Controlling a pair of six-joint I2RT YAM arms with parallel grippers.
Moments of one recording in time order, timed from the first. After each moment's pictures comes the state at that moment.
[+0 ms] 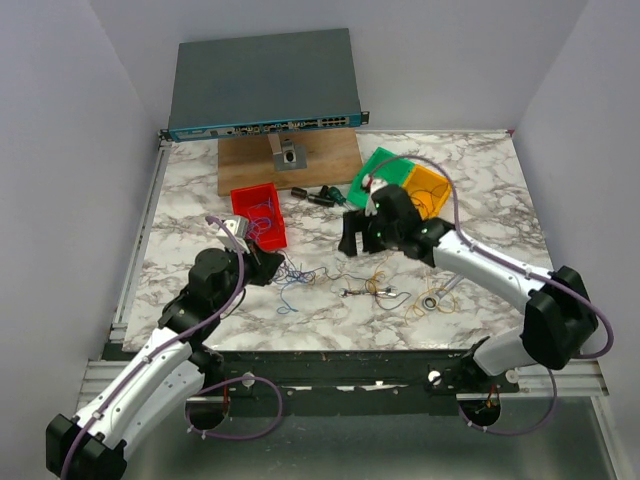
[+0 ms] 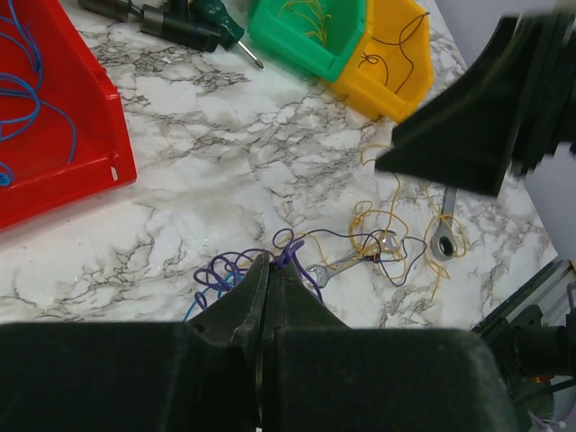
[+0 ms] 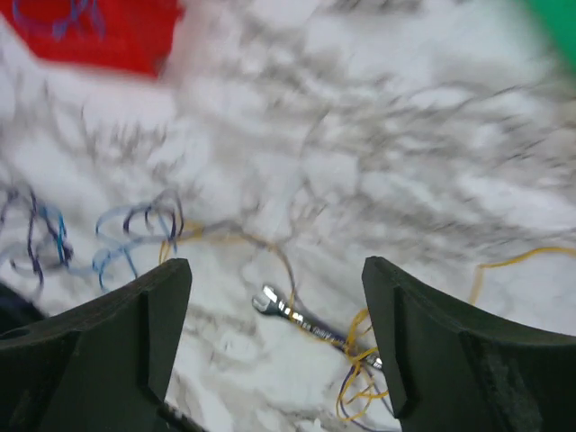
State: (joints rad) left arm -0.51 0.61 0.42 -0.06 0.11 -0.55; right arm 0.61 1.47 1.11 -0.33 0.02 0.39
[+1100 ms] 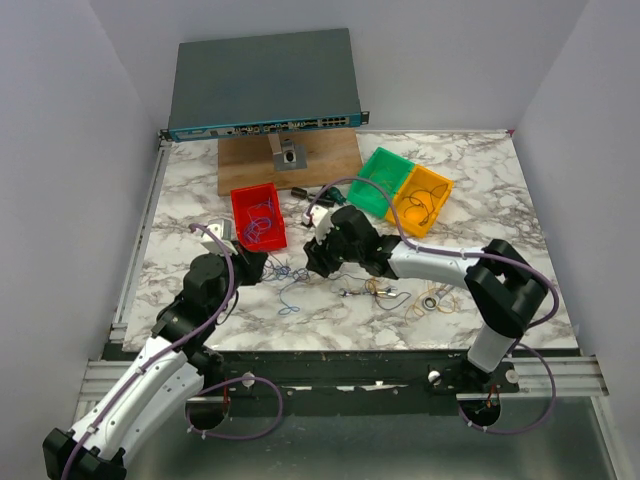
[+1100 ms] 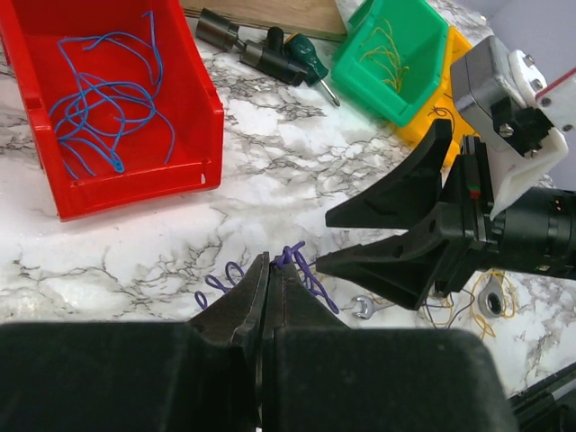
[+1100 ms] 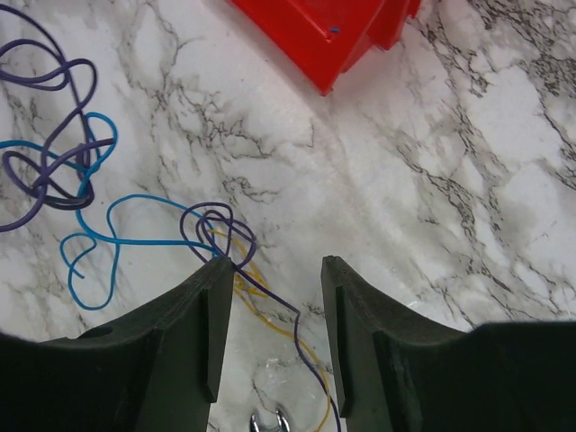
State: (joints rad) left arm -0.51 0.52 0.42 -0.16 -0.12 -0.58; right arm 0.86 1.73 1.02 0.09 -0.21 -0.06
